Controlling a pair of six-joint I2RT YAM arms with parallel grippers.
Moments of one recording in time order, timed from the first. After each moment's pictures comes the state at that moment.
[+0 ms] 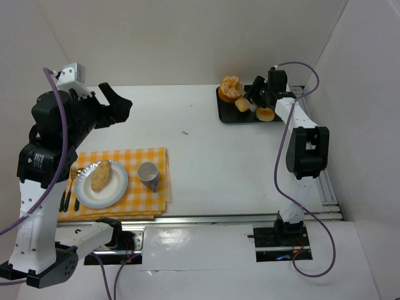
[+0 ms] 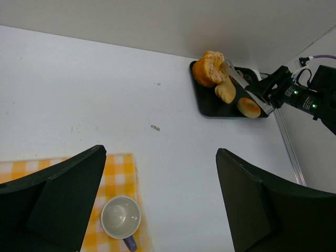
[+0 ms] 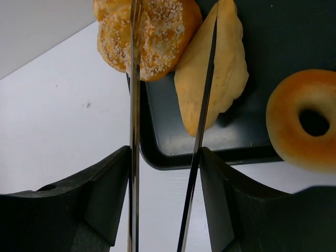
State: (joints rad) left arm -0.21 1.03 1.67 -0.86 -0.02 -0.40; right arm 0.04 1.98 1.65 -0.26 -0.17 0.54
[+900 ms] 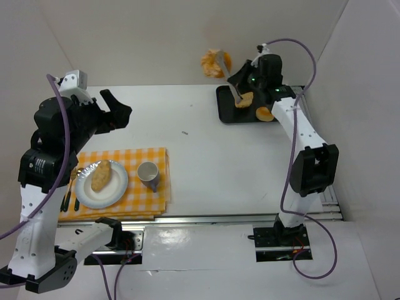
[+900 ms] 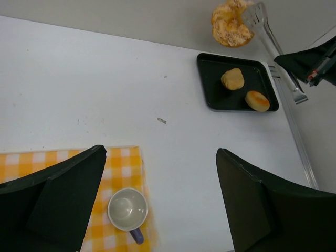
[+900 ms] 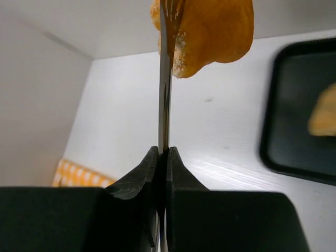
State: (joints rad) left arm -0.21 0.99 1.62 -0.86 -0.02 -0.39; right arm 0.15 1.79 1.70 -0.25 -0.29 0.54
